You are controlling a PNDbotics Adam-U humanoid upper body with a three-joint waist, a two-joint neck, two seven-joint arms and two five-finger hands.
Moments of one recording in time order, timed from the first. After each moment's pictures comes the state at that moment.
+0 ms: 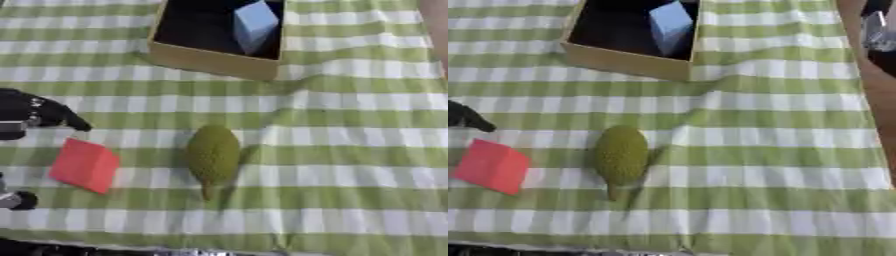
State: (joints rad) left arm -0.54 1.12 -0.43 -1.99 -0.40 0.03 -0.80; right arm -0.14 -0.80 -0.14 -1.98 0.39 -0.17 -0.39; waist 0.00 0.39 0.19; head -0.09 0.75
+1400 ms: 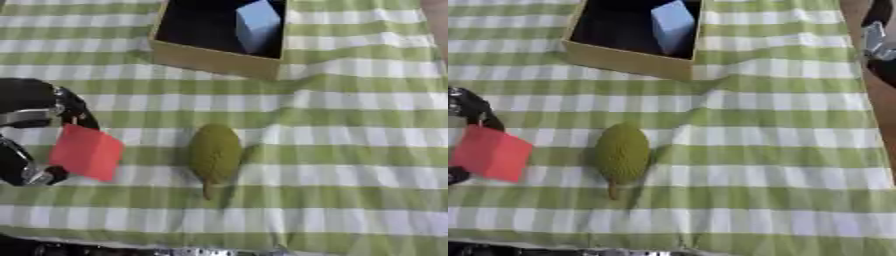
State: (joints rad) left arm -0.65 1.00 -0.38 -1.98 -0.41 0.06 -0.73; right arm -0.11 -0.75 -0.15 -1.98 0.37 -0.14 -0.37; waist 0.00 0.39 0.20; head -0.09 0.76
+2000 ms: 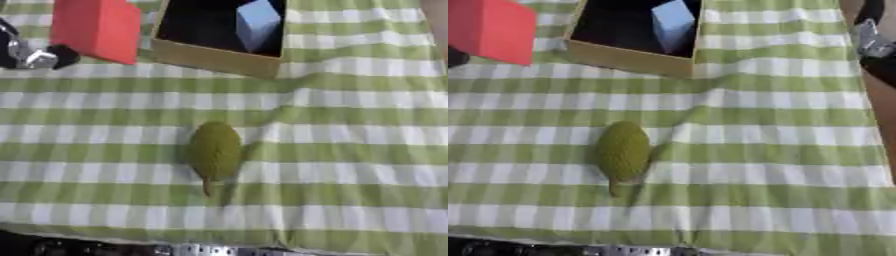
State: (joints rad) left arm -1.04 0.80 -0.34 -1.73 -0.44 0.05 -0.78; right arm -0.11 -0.75 -0.15 -1.98 0.37 -0.14 -0.36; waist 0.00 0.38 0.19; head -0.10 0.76
